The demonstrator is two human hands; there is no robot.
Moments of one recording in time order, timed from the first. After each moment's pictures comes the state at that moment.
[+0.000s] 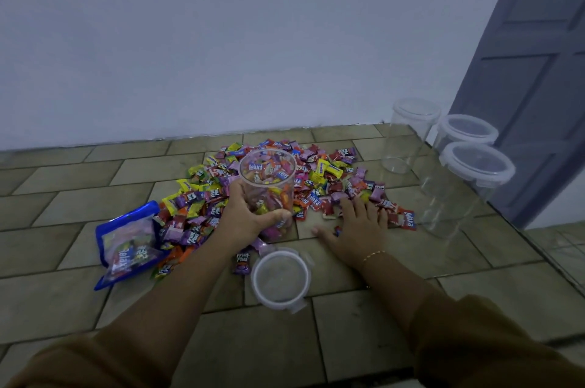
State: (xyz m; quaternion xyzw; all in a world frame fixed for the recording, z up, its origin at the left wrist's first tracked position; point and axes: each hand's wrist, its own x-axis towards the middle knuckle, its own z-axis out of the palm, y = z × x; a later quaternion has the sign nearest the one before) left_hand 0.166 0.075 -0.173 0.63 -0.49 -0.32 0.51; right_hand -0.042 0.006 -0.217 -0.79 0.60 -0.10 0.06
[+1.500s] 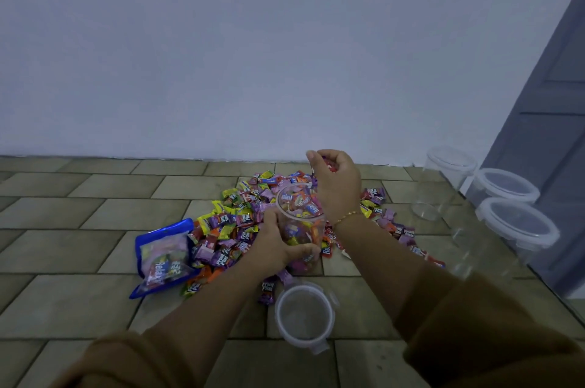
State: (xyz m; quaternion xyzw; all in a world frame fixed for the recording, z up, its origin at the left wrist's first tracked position) left_hand 0.172 0.072 -0.171 0.63 -0.48 -0.36 0.50; right_hand 0.071 0.002 -0.075 -0.60 0.39 -0.56 0.42
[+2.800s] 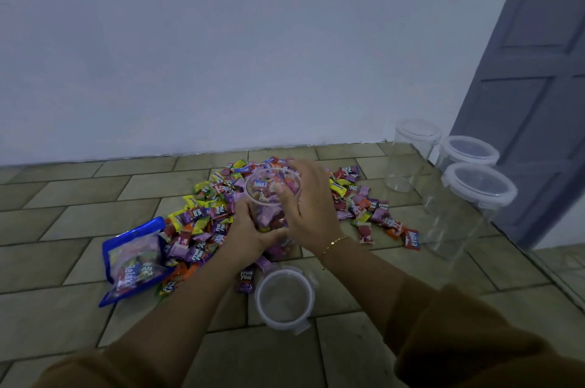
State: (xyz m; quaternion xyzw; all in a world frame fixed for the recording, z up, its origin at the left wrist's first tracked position) left_hand 0.165 0.074 -0.172 0.61 -0.52 -0.31 0.52; right_hand 0.039 0.019 -0.137 -0.80 0.31 -0.49 0.16
